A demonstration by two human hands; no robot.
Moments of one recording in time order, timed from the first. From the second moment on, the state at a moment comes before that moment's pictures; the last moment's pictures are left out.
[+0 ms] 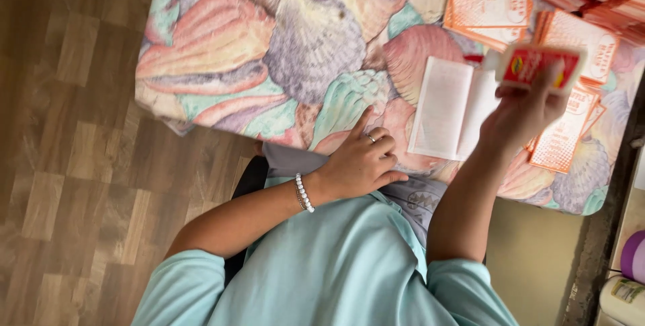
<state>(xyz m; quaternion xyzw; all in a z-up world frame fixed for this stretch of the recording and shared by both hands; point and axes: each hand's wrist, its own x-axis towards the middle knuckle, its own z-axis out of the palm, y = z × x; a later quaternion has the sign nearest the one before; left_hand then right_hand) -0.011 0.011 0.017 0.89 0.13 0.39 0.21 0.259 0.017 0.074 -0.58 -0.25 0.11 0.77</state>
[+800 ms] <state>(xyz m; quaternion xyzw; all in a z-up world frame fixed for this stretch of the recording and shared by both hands) 0.187 0.128 0.021 0.87 0.11 0.19 0.43 0.431 -0.211 -0.031 -0.49 0.21 -0.26 0.80</state>
